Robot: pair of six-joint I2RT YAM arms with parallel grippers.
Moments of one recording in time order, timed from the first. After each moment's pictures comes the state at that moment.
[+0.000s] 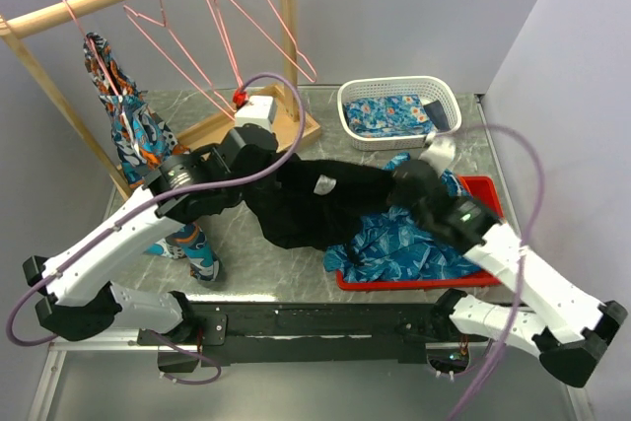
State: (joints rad) left arm -0.98 1.29 1.64 -1.00 -0.55 -0.60; right arm 0.74 0.95 0.97 -0.73 0.62 0.78
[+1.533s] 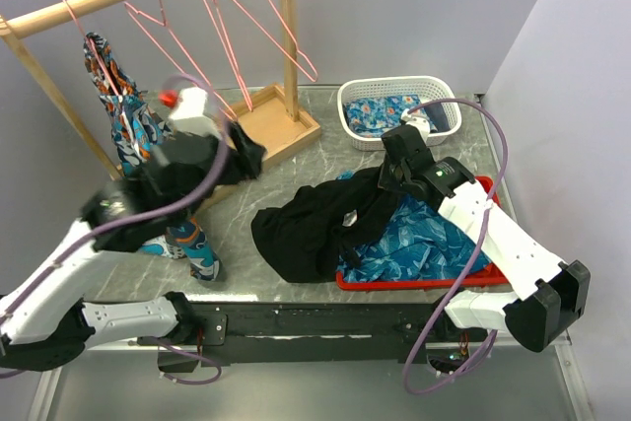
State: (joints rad) left arm -0.95 1.04 1.52 -0.84 -0.56 -0.63; right arm 0.55 1.23 1.19 -0.78 0.35 0.59
